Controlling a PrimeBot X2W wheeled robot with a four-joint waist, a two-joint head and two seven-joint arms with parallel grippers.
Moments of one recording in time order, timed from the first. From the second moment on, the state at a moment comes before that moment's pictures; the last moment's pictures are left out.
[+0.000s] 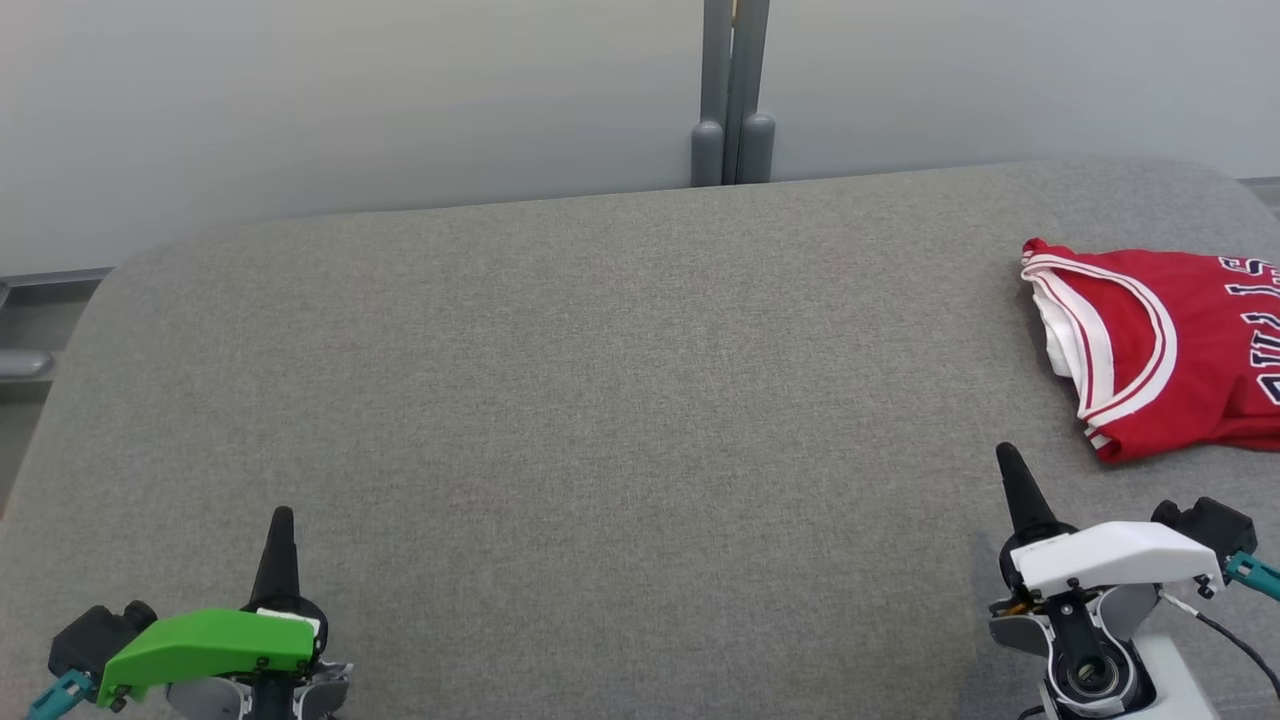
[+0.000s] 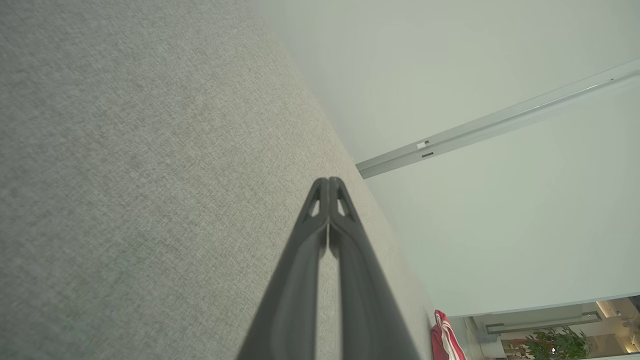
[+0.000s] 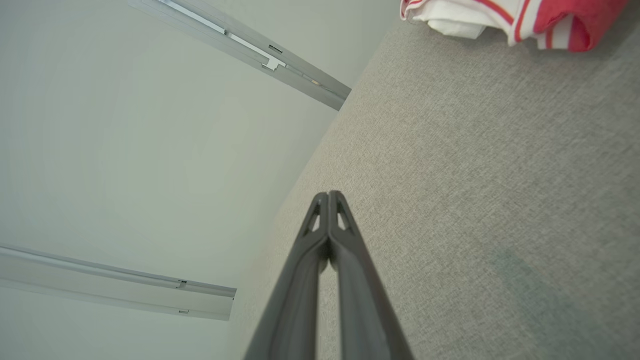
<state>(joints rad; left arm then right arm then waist) -0.10 0.04 0.09 0.36 -1.13 -0.11 0.00 -0.17 -0.04 -0.04 0.38 1.08 0.13 -0.03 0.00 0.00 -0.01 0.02</state>
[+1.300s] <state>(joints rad) -0.11 0.04 0.12 0.30 -1.46 -0.12 0.09 -0.15 -0.05 -0.08 0.30 1.45 0.13 0.06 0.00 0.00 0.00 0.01</state>
